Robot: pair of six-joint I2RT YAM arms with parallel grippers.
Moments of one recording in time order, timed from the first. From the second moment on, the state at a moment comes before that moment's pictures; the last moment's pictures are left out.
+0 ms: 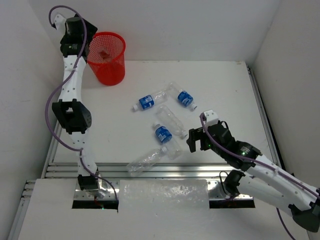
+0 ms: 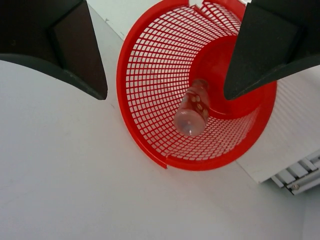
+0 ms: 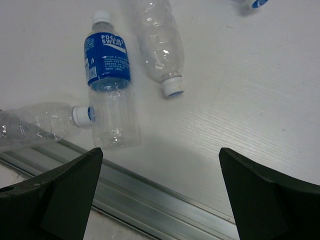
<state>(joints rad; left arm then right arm) 0.10 2.21 2.45 -0.54 -0.35 -0.82 0.82 0.71 0.61 -0.53 0.30 0.34</state>
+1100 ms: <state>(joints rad) 0.12 0.71 0.69 -0.43 0.39 -0.52 0.59 1.81 1.04 -0.23 0.04 0.02</state>
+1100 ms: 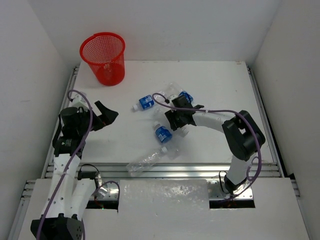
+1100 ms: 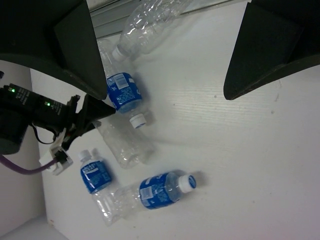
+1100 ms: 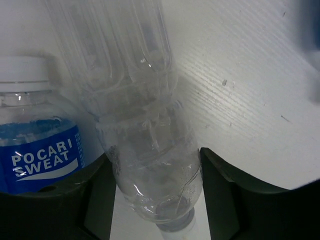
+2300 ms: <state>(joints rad) -0.61 1.23 0.90 0.39 0.43 -0.78 0.64 1.01 0.93 -0.29 -0.36 0.21</state>
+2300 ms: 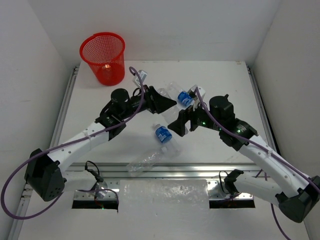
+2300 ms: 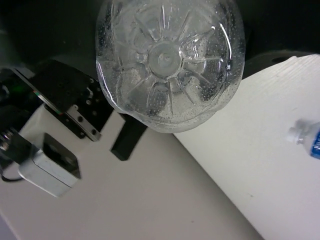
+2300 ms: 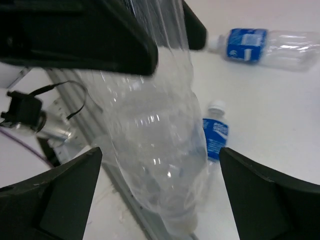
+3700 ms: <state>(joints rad) 0.18 0.98 1.60 -0.30 0.16 -0.71 0.69 1.32 0.73 -0.30 -0.09 0.24</state>
